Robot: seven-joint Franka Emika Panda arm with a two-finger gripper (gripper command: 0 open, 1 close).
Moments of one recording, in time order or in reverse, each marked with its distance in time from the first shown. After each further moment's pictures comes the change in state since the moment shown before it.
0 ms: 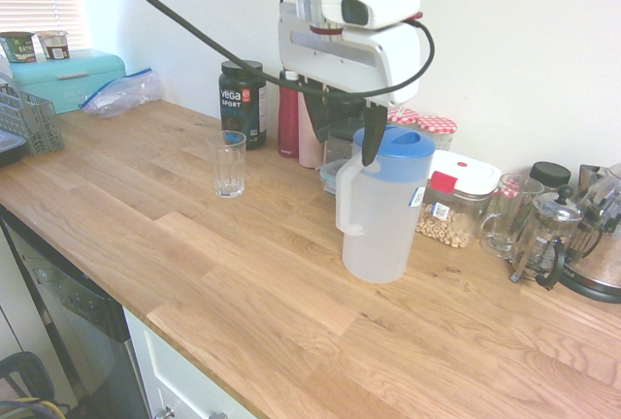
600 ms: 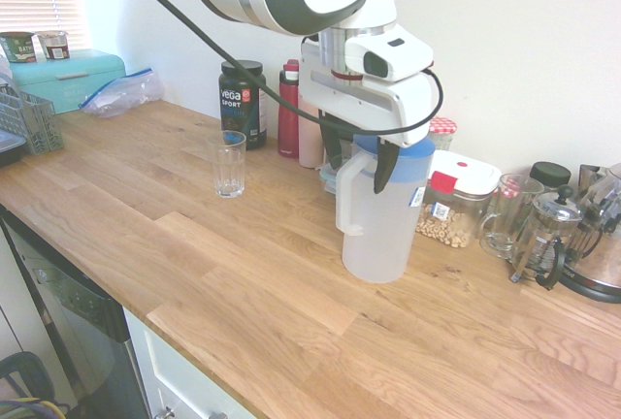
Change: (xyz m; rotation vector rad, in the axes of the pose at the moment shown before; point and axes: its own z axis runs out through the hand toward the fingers) arm 0.014 -0.014 0.049 -0.014 -0.015 0.001
